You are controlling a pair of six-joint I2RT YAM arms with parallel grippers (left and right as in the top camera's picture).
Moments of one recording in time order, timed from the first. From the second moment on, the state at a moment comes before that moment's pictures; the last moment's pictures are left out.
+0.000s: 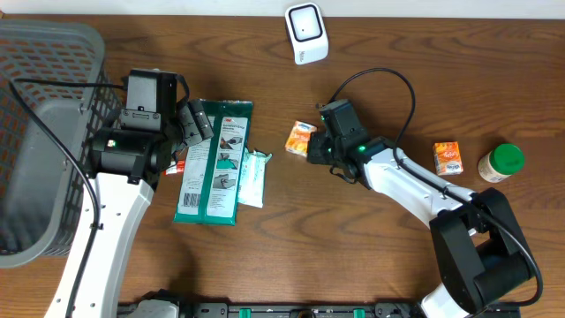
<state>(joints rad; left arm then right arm) -0.15 1.31 1.29 -0.95 -0.14 -0.48 0.51 1.78 1.03 -0.23 -0.08 0.58</state>
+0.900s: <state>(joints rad) -0.15 1.31 1.29 -0.95 -0.14 -0.48 0.46 1.94 1.03 0.01 -0.17 0.78</state>
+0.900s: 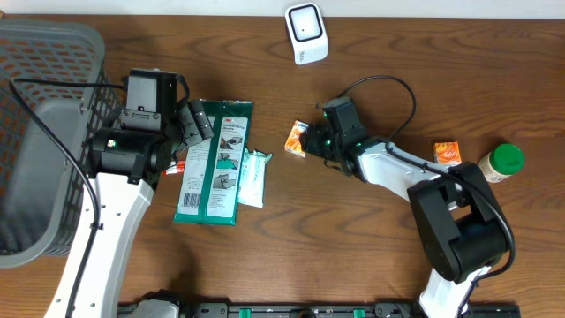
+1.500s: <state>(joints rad) -0.15 1.31 1.29 -0.95 -0.14 -0.48 0.46 1.95 1.05 -0.01 -0.18 0.73</state>
